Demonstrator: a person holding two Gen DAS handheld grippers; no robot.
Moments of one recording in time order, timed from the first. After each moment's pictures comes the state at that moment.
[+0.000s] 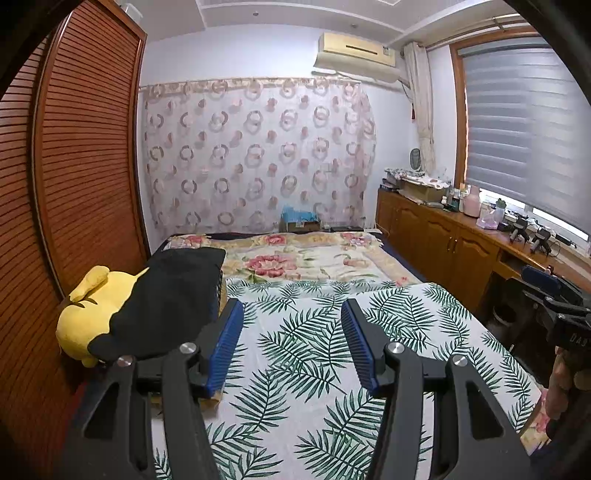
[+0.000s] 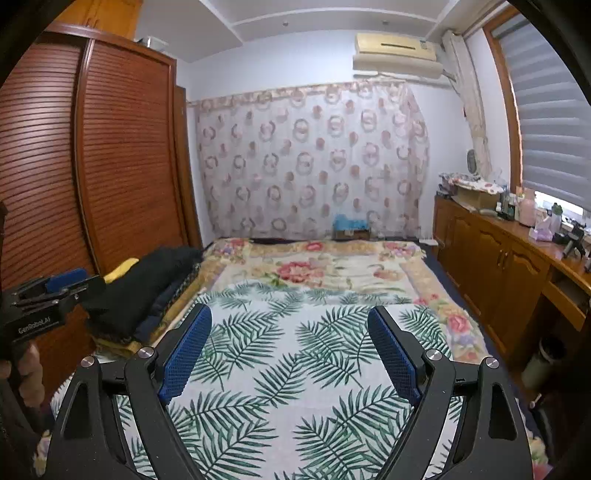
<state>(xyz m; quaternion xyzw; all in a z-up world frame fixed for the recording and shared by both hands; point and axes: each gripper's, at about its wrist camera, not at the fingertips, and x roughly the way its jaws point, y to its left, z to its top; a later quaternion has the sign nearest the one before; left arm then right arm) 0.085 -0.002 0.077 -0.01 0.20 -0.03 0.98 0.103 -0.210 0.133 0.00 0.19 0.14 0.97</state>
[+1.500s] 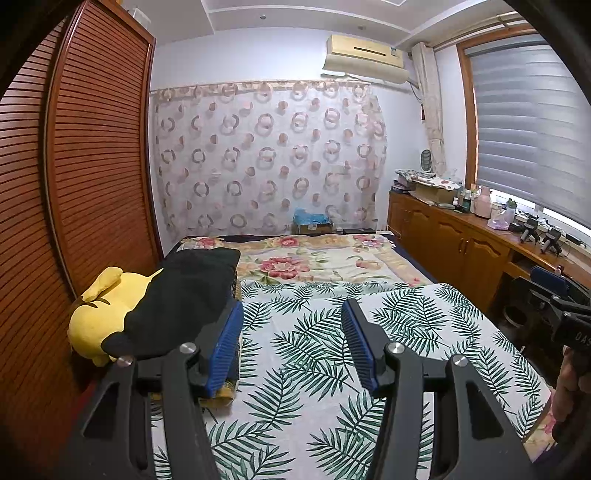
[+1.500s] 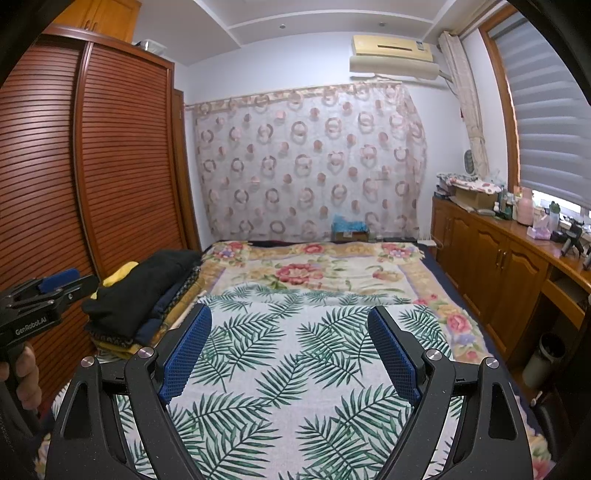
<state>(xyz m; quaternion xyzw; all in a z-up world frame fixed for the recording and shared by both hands) 0.082 0.008 0.072 -0.01 0.19 -0.01 0.98 0.101 -0.205 0.136 0.00 0.19 0.14 0.97</state>
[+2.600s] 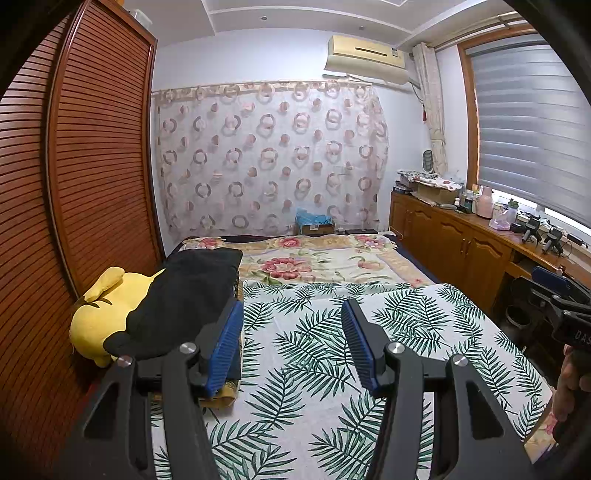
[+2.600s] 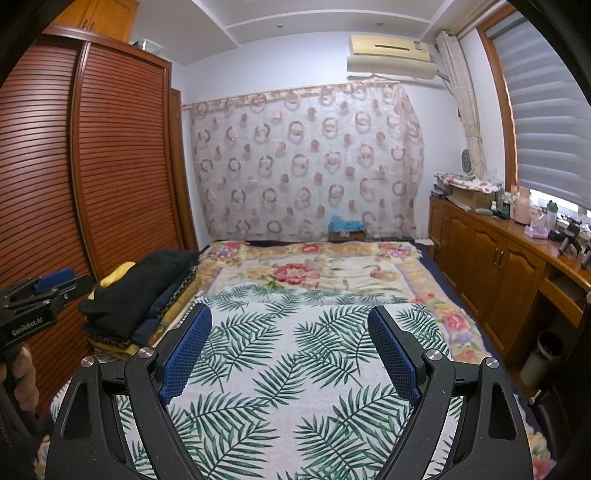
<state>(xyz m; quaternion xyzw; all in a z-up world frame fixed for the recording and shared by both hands) 0.081 0.010 0.071 0.00 0.19 -0.01 0.98 0.099 -0.206 0.133 0.00 0.19 0.13 0.97</state>
